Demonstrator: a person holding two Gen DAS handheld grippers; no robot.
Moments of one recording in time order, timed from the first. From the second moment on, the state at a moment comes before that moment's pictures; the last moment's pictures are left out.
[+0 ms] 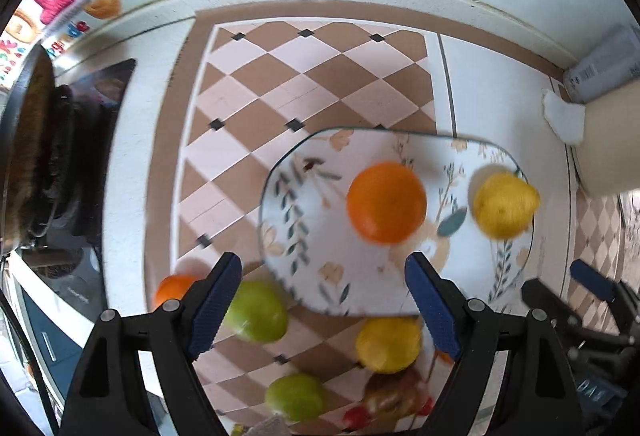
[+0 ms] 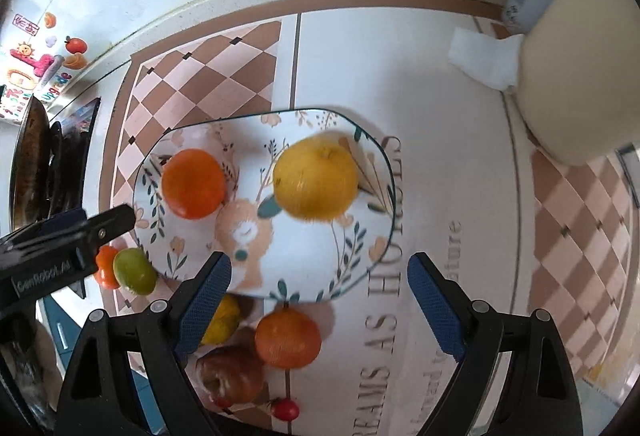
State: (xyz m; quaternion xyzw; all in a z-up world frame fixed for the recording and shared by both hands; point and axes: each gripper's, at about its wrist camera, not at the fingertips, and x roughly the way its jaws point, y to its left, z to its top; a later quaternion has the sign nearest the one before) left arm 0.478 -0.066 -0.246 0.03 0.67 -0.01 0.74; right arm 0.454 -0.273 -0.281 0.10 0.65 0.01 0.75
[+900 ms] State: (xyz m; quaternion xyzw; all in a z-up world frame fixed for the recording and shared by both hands) left arm 0.355 -0.048 -0.115 0.02 0.57 -0.08 0.82; right arm 0.321 -0.244 -0.121 0.10 0.55 0.00 0.83
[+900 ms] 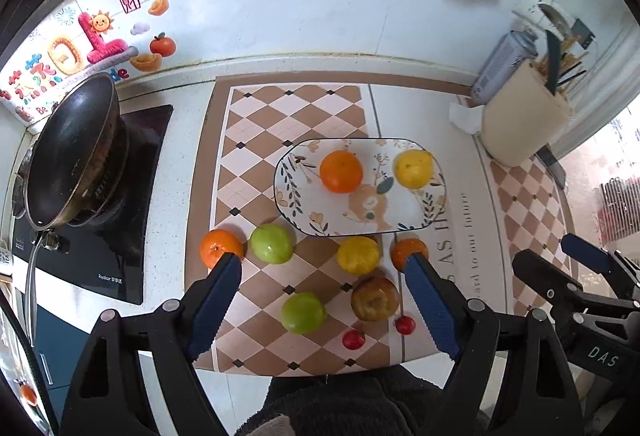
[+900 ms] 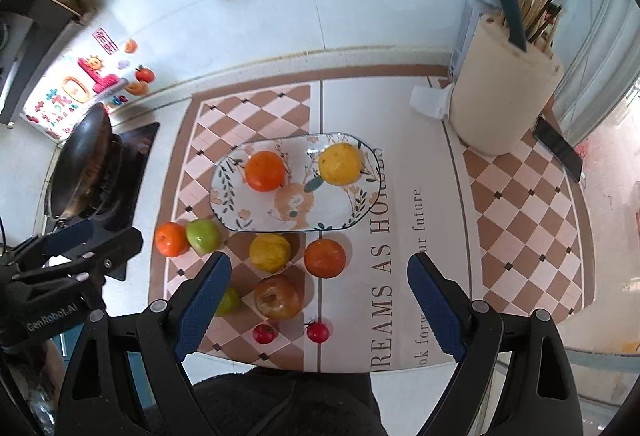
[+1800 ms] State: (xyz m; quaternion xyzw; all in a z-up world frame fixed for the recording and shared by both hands) left arm 0.367 -0.013 -0.200 0.01 0.63 -0.02 0.78; right arm 0.348 -0.276 -0.234 0.17 0.61 0.02 0.77
